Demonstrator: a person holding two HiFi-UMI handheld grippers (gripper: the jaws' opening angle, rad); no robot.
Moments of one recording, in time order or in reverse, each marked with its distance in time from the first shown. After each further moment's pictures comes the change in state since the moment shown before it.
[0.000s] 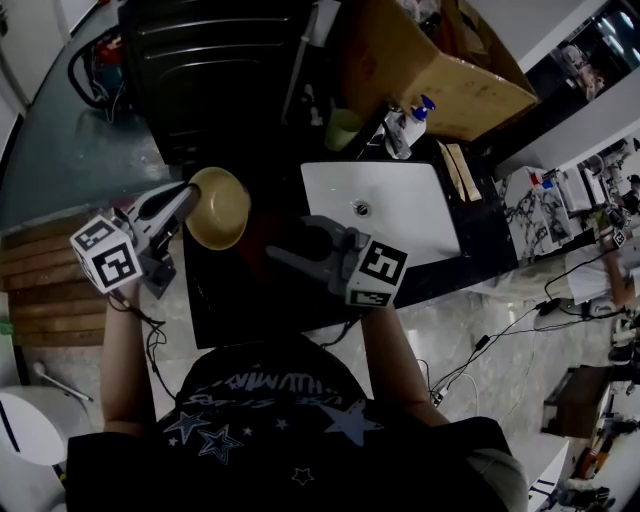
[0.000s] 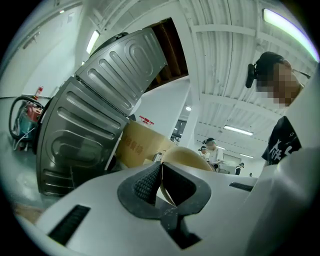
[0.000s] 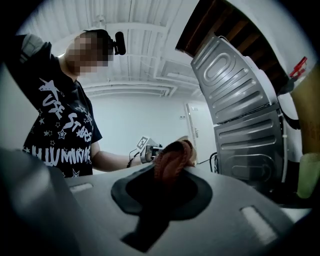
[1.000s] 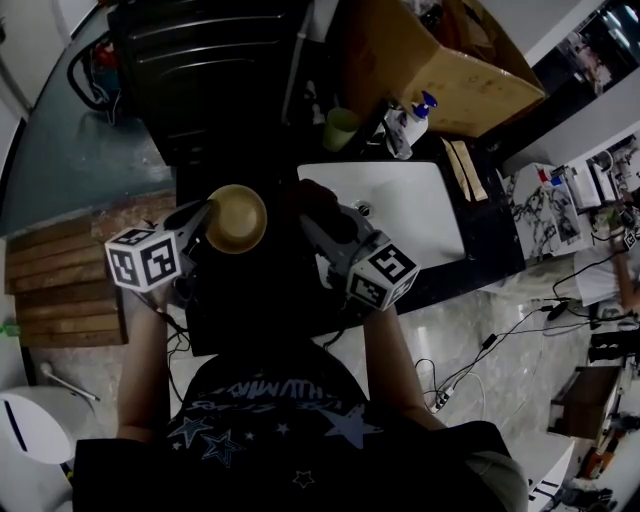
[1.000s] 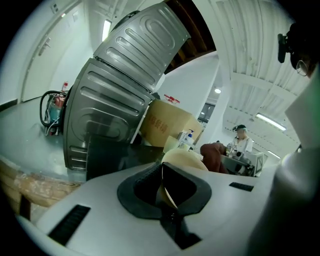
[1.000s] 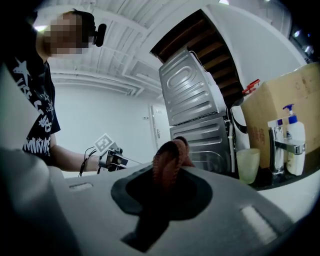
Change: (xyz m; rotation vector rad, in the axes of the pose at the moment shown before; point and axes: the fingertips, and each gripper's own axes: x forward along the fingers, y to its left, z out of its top) left arm 0.044 0.037 -0.074 -0.107 0.215 0.297; right arm -0.065 -0.096 -0.029 0.065 -0.004 -0.461
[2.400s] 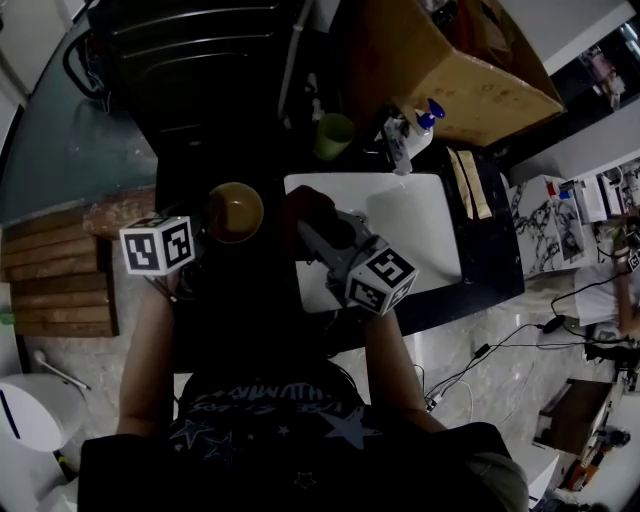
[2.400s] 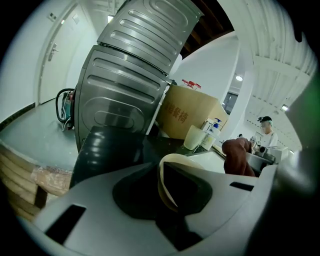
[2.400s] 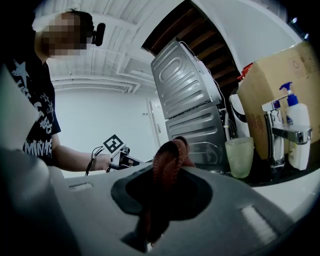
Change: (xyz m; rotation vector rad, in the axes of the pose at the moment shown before) left arm 0.082 0.035 -0.007 -0.041 0.097 0.222; right arm 0.002 -0.064 -0.021 0.073 0.066 0.047
